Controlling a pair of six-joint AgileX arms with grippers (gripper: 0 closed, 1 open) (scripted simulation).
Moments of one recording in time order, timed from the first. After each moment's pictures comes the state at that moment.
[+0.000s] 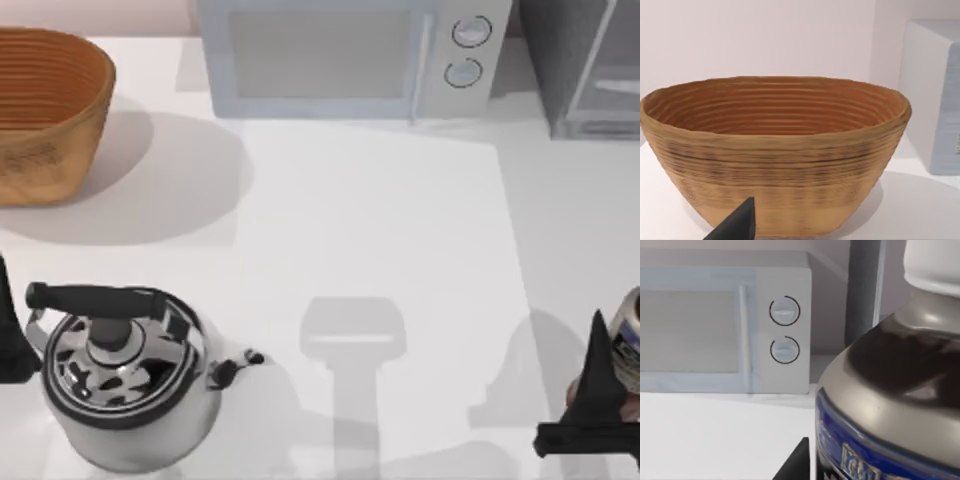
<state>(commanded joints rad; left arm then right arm) 0.00 0.00 0.00 0.00 0.00 0.00 1.28 0.84 -0.01 0.82 1.29 0.02</state>
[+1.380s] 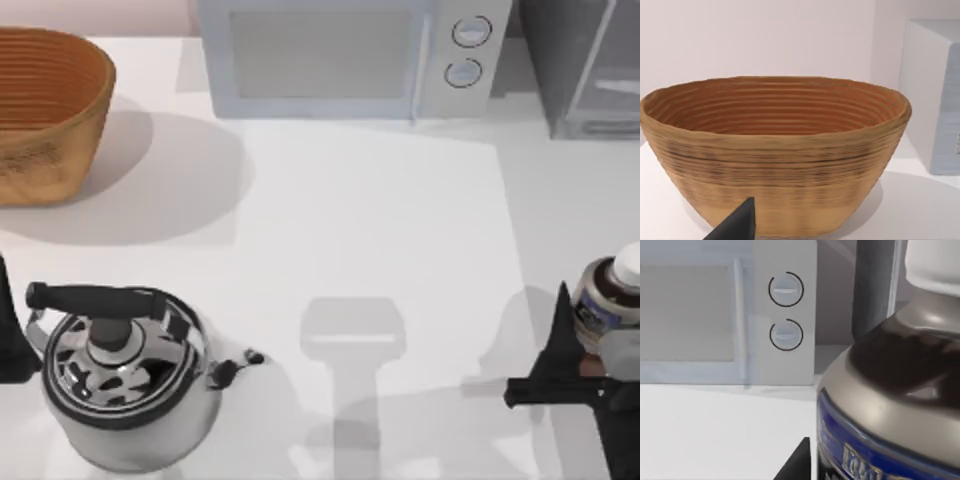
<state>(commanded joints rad) 0.00 0.00 0.00 0.00 0.00 0.00 0.94 1.70 -0.03 1.71 0.96 0.01</state>
